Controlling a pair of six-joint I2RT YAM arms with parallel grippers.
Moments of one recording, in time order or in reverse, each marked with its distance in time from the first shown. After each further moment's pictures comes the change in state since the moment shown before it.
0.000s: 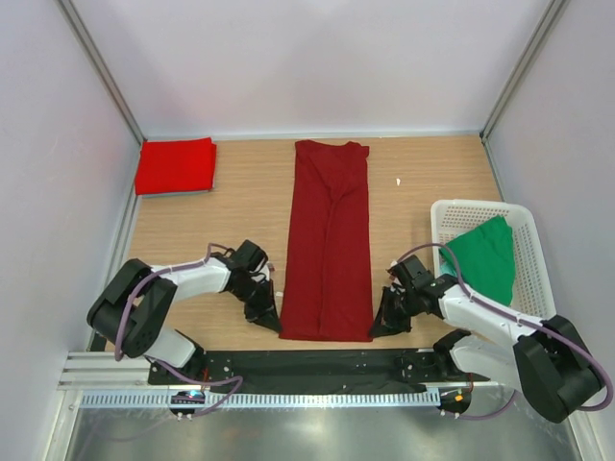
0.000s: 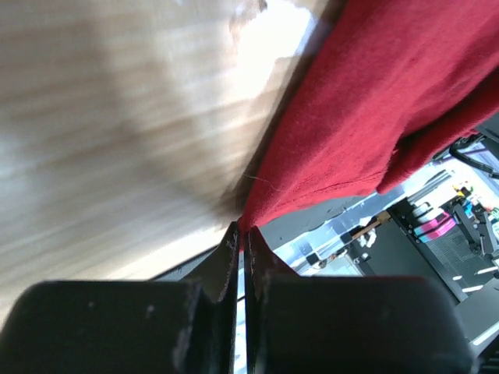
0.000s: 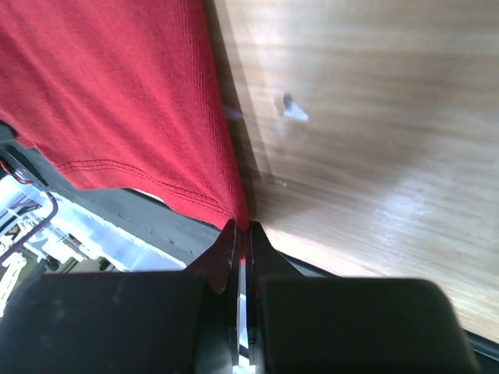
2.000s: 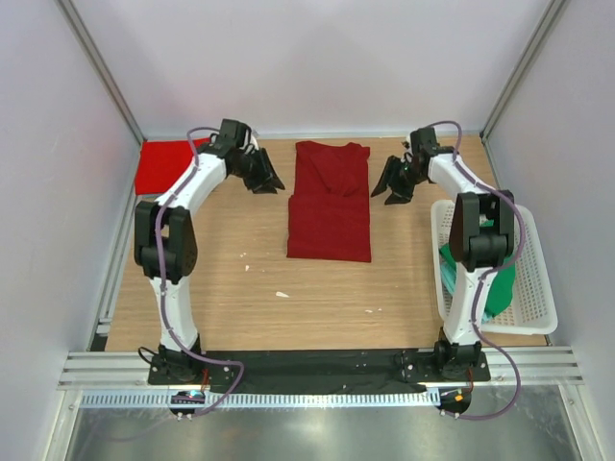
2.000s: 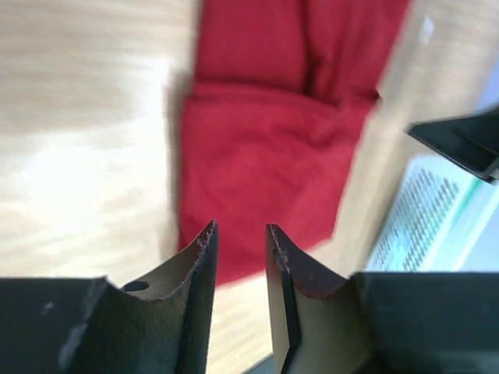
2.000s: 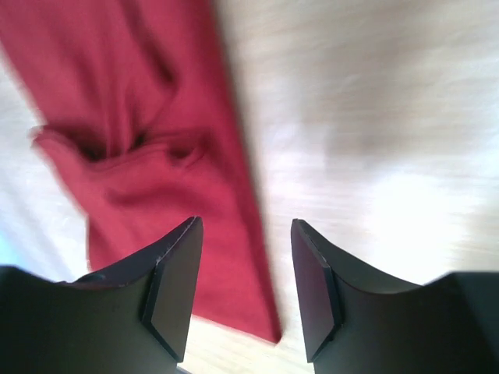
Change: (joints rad) left arm 0.340 0.600 1.211 -0.198 -0.180 0.147; right arm -0.455 1.084 1.398 -0.207 0.100 -0.373
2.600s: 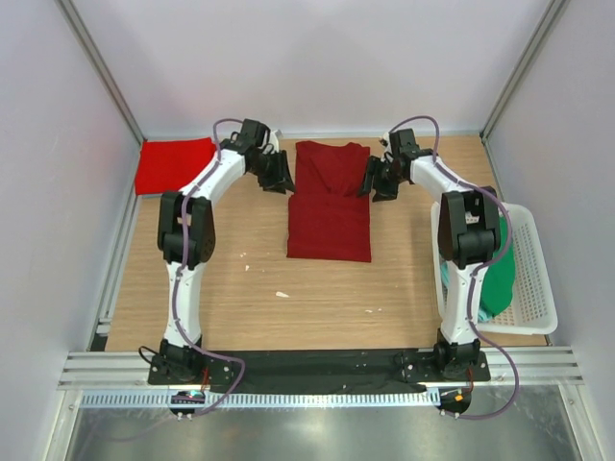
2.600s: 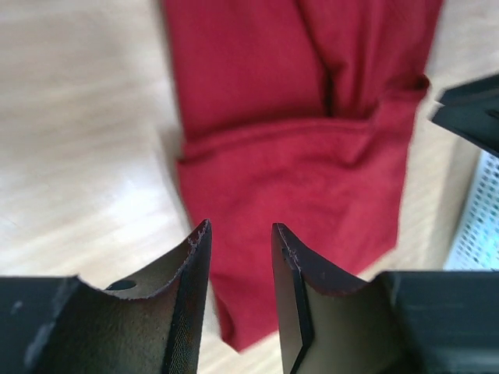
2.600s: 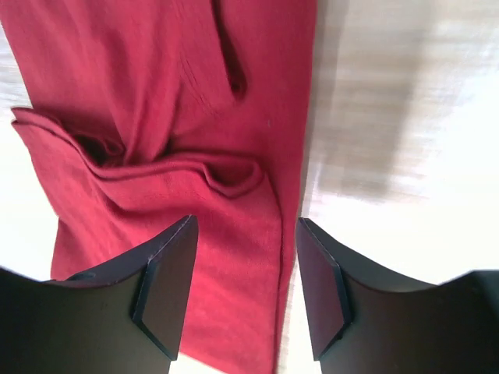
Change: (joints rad) left arm -0.066 0.118 0.112 -0.014 0.023 0.240; right arm 0.108 -0.029 -0.113 0.182 0.024 -0.074
